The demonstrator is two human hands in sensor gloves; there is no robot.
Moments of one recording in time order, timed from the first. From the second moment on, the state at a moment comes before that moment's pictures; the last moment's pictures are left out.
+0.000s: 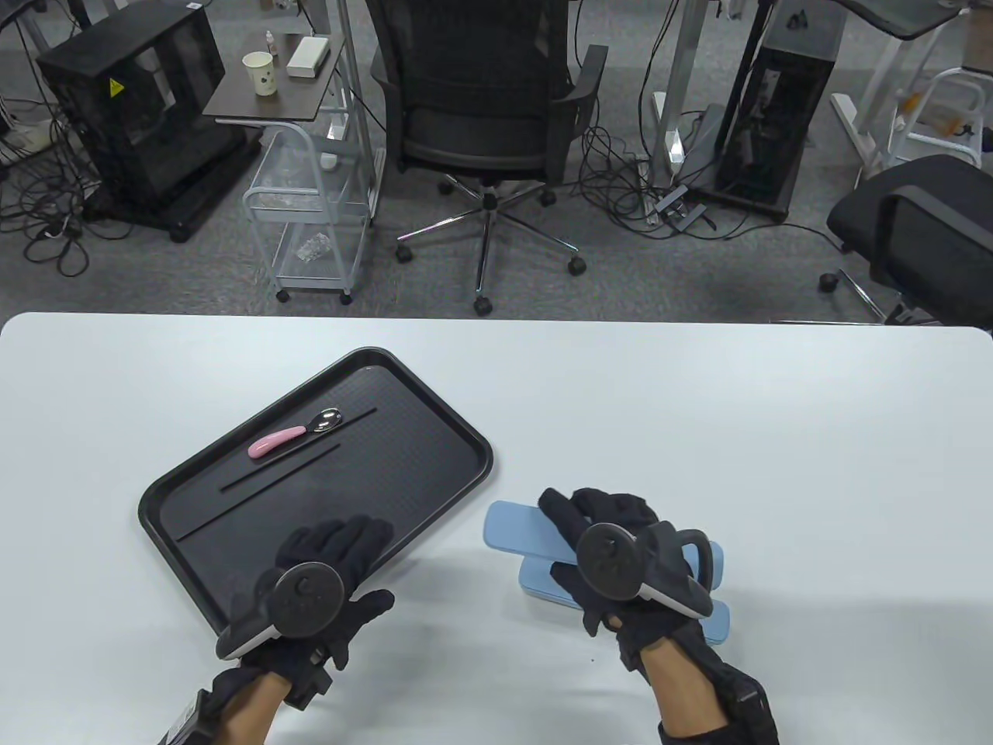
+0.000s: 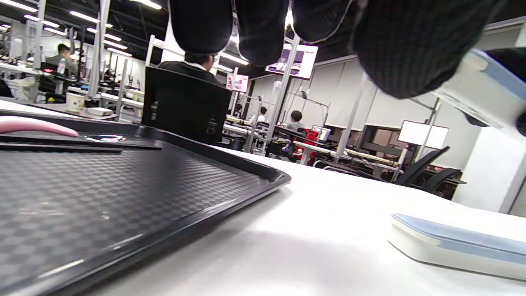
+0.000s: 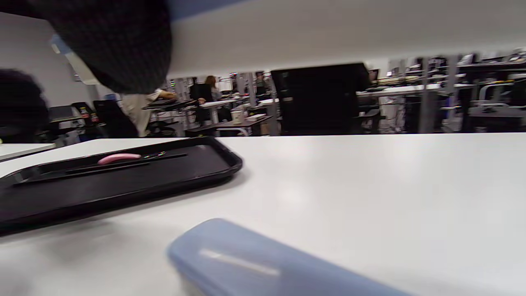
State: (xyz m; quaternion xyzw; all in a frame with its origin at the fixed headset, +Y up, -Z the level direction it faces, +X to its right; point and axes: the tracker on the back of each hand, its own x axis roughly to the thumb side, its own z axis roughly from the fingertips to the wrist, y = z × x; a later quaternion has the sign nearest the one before) left_hand -0.226 -0.706 -0.259 0.04 -0.20 0.13 0.97; right_hand 0.089 -0.670 -0.275 0.20 0.00 0.98 0.09
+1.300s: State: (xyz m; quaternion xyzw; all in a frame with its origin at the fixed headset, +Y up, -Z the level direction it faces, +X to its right) left_hand -0.221 -0.707 -0.260 0.01 -0.24 0.16 0.96; right_hand 0.087 -0.709 -0.273 0.22 0.05 0.97 0.09
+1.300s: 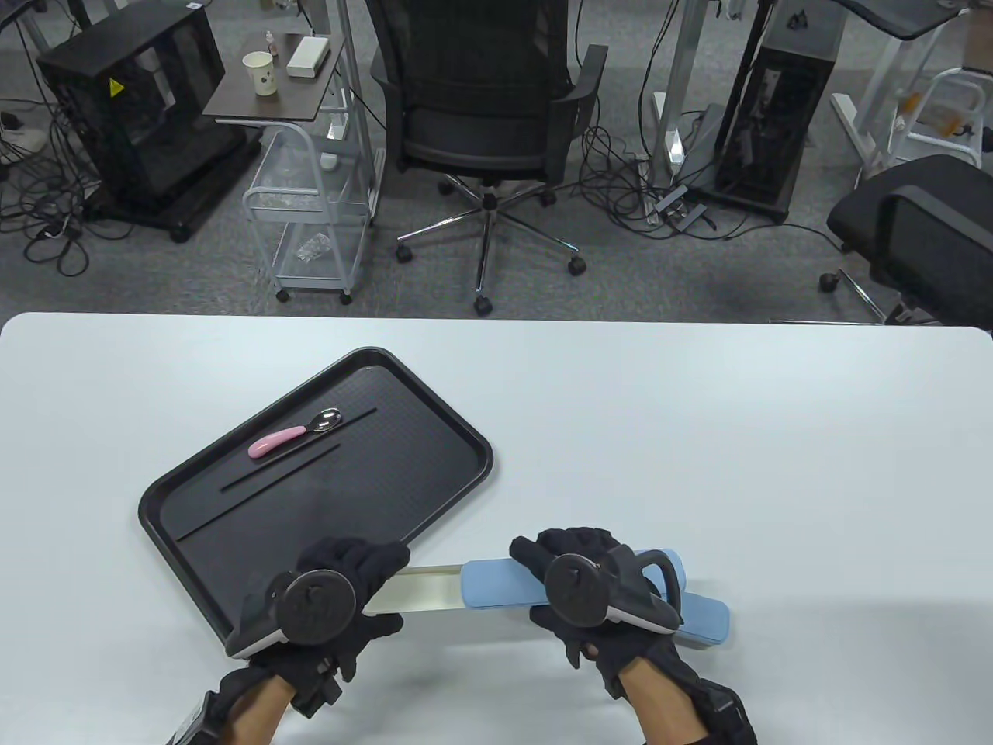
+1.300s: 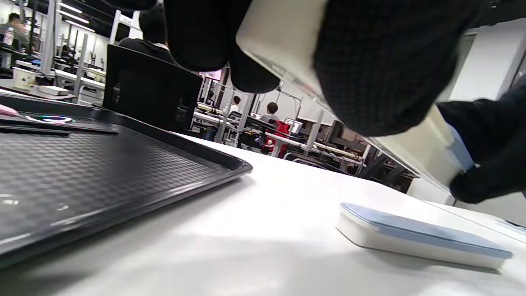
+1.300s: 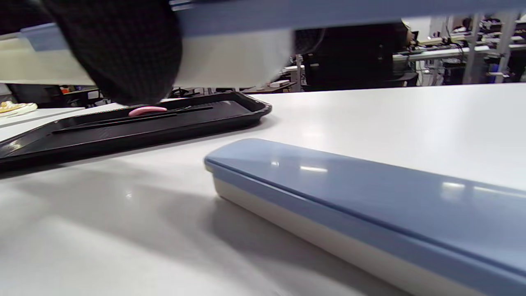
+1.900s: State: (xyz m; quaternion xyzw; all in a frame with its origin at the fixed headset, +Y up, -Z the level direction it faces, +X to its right) left_hand -0.235 -0.714 -0.266 -0.05 -0.22 0.16 0.96; right_hand 0.096 -0.707 -0.272 0.22 0.06 0.97 0.10
